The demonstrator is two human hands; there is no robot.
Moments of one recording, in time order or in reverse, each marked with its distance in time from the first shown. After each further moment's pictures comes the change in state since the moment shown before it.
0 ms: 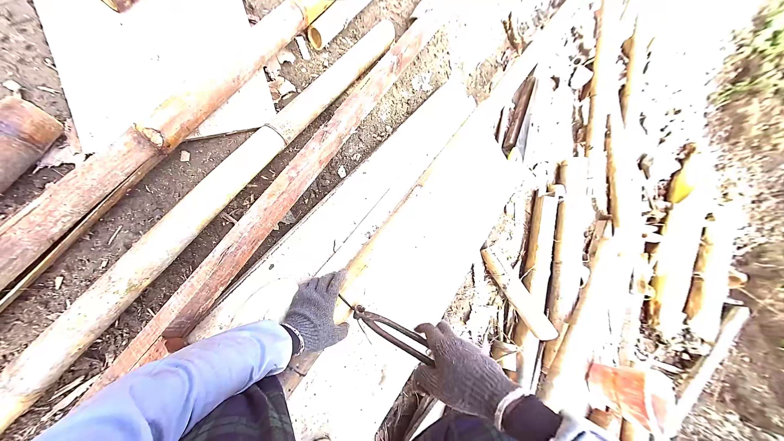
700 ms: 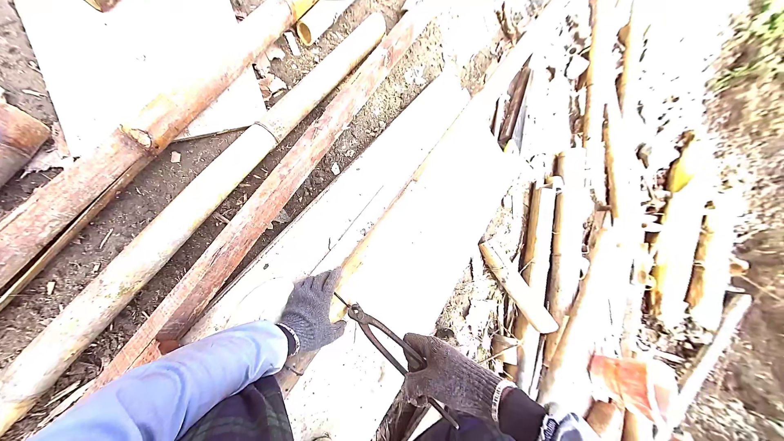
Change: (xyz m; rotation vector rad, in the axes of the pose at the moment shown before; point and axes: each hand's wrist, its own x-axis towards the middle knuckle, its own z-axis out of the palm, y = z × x) left_hand 0.001 0.001 0.002 0.005 0.025 0.005; right_hand 0.010 0.010 0.020 0.433 -0.208 -0.166
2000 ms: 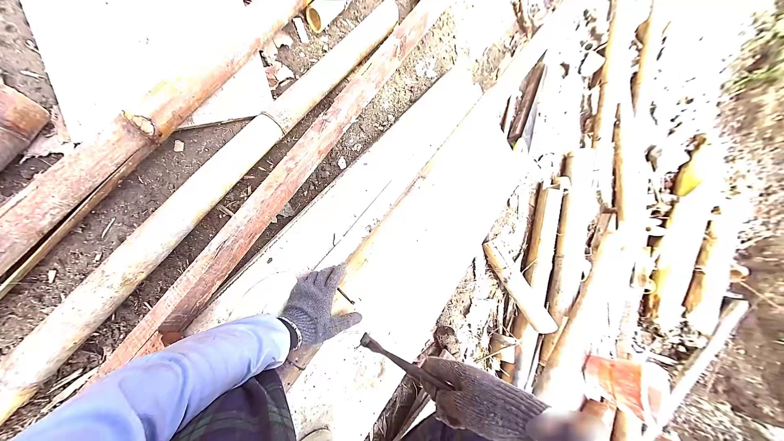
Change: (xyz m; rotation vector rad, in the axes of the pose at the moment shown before) left_hand -0.001 -0.005 -0.002 -0.046 -0.003 0.020; right_hand -0.032 0.019 -0.008 -0.047 -0.191 0.099
